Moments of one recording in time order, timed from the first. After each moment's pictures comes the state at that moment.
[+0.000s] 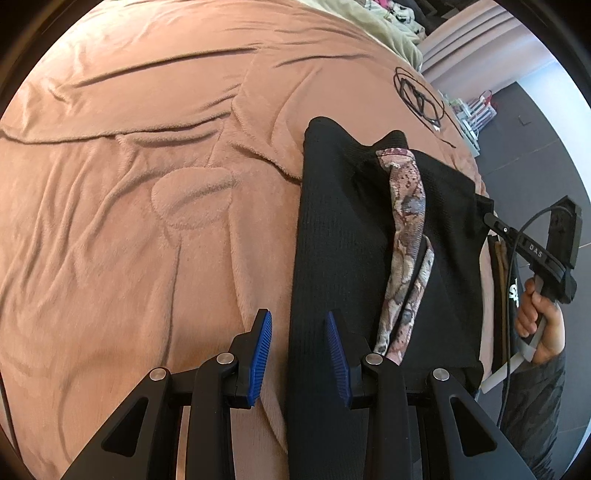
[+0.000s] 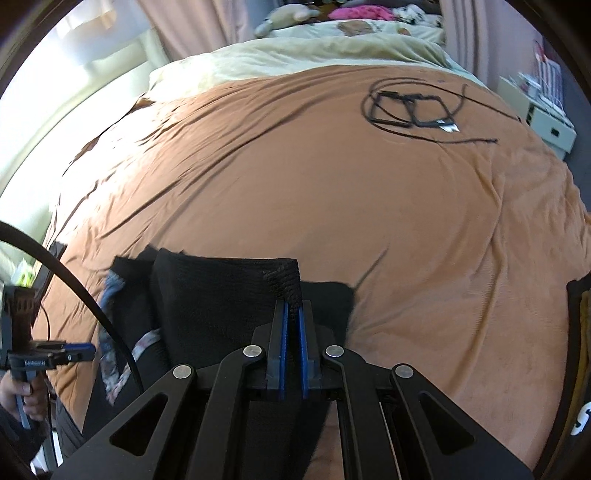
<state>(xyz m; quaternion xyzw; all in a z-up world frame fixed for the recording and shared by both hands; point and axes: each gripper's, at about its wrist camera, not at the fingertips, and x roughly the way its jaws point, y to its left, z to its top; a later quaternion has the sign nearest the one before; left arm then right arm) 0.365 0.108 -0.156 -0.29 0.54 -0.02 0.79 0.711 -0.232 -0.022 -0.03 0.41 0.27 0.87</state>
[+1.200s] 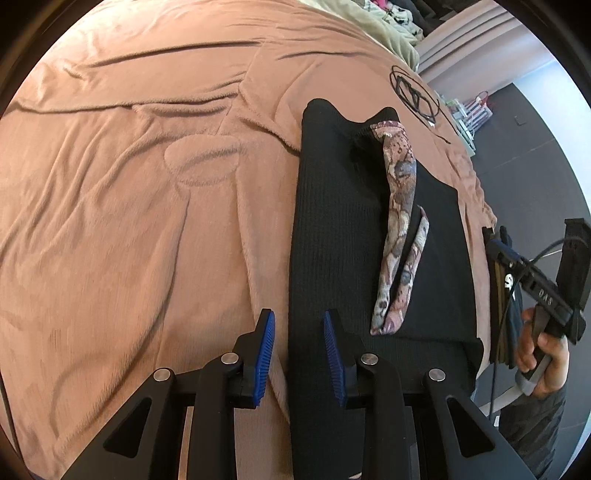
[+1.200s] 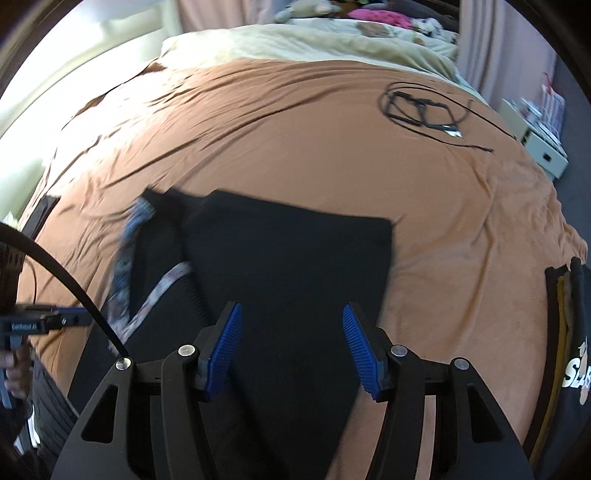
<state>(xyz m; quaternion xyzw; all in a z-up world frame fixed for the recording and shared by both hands) 0.329 0.104 -0.157 -0.30 0.54 -0.03 0.79 0.626 -0.198 -0.019 -0.12 0.40 0.26 0.87</state>
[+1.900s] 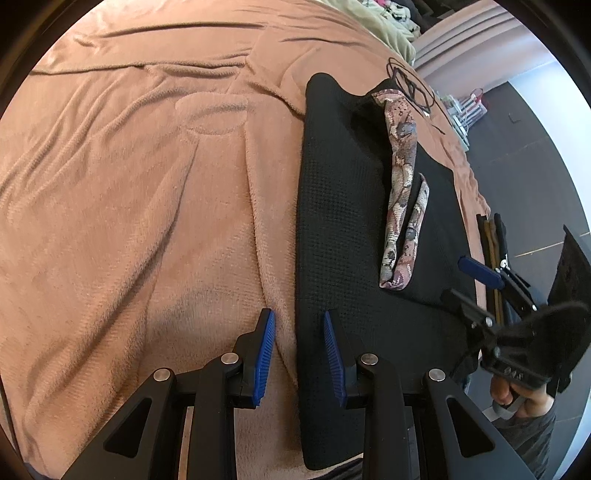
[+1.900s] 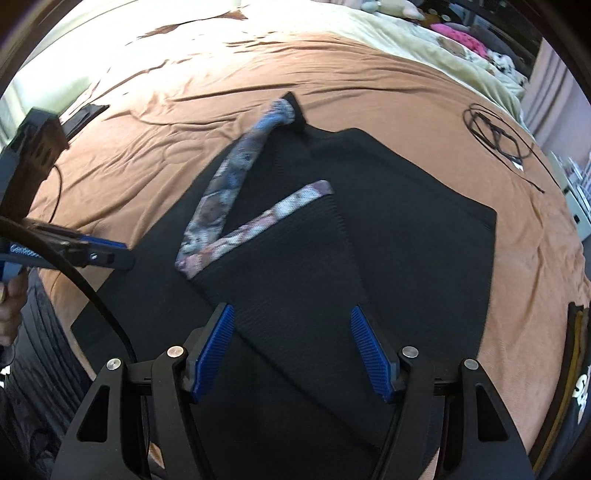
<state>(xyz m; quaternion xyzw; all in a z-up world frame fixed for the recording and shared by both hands) 0.303 0.096 -0.176 -0.32 0.54 -0.04 0.78 0.570 -0.127 -0.057 -0.24 0.39 0.33 0.82</state>
